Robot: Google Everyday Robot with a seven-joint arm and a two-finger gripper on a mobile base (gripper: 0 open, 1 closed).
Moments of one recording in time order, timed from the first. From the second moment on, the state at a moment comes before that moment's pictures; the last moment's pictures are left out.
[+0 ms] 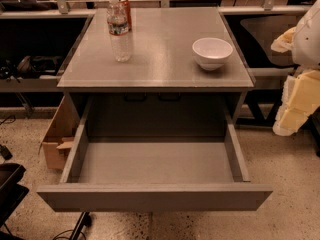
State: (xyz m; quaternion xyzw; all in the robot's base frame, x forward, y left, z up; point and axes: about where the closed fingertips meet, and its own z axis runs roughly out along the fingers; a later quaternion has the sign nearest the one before) arm 0.438 -0.216 0.978 -0.60 0.78 -0.04 0.16
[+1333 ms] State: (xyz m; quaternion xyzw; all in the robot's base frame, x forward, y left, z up) arm 0.397 -0.184 0.871 -0.59 0.79 -0.01 0.18
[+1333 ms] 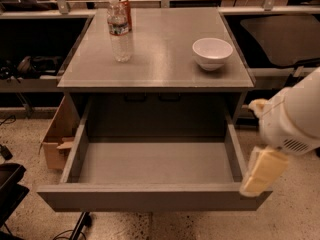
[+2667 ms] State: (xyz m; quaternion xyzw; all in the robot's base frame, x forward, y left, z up) arm 0.262 -0.172 0.675 -0.57 0.82 0.04 0.08
